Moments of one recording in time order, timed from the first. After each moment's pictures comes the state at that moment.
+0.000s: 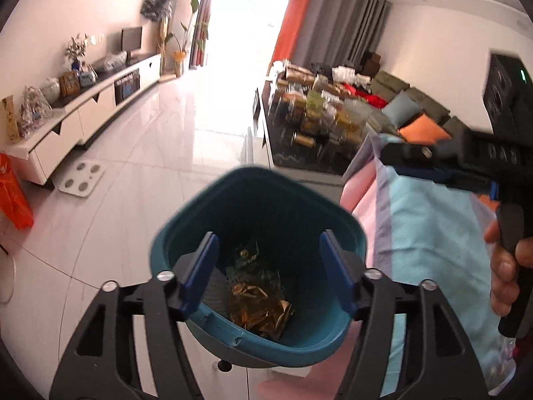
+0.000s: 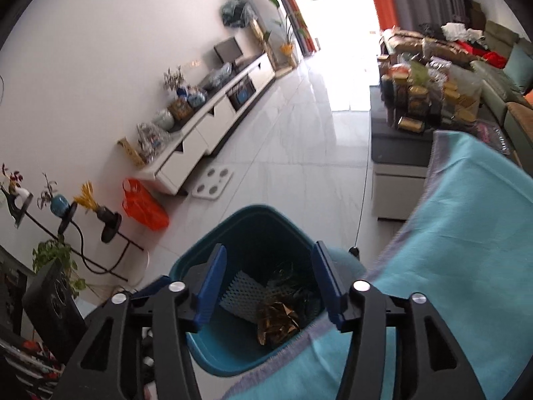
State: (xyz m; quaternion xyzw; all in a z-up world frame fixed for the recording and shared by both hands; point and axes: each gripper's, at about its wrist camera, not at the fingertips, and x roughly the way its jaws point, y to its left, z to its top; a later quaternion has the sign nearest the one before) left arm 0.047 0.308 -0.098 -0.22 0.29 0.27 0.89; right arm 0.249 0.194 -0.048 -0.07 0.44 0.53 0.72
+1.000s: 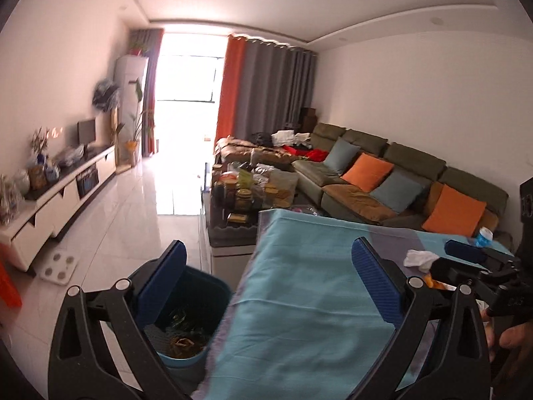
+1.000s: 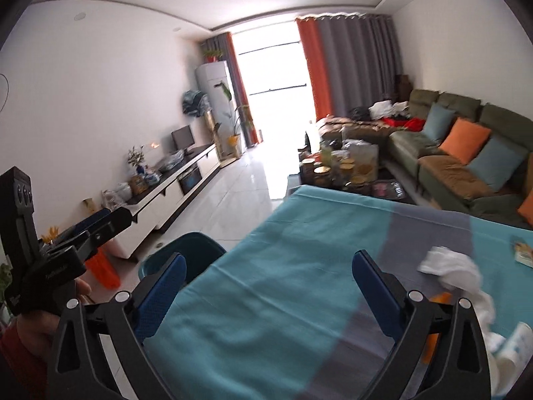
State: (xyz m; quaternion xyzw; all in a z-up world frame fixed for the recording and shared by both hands) left arm 0.043 0.119 0.048 -0.09 0.16 0.18 0.97; right arm 0.200 -0.074 0.010 -0.02 0.26 0.44 0.86
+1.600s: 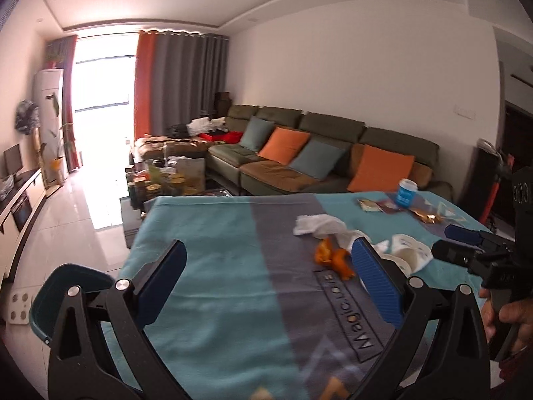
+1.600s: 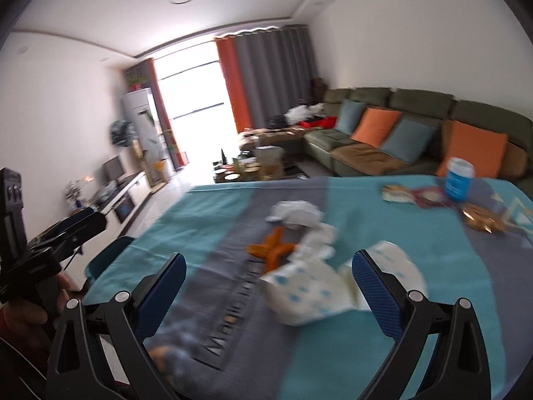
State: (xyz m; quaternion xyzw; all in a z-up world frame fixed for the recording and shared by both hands) left arm 0.087 -0.013 0.032 -0.04 0.19 0.00 0.98; right arm 0.182 -0.254 -0.020 0.04 0.26 0.27 0.93
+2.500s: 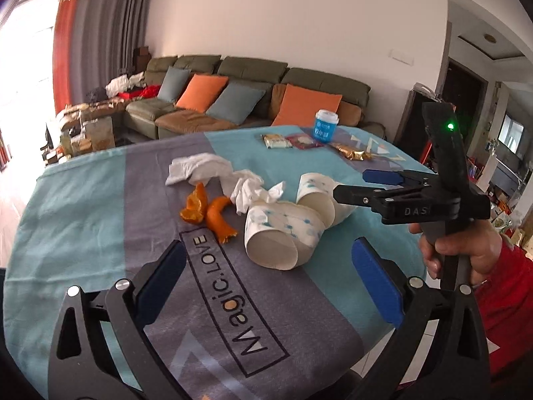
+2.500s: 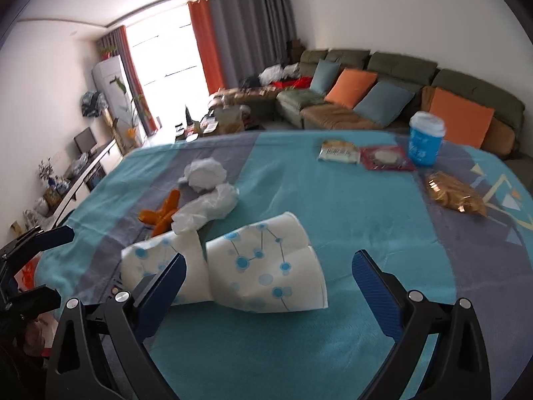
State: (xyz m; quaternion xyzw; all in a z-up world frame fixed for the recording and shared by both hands) left arm 0.166 -0.124 -0.042 -0.02 0.31 -0.17 0.94; right arm 0.273 -0.320 -0.075 -0.01 0.35 0.24 0.90
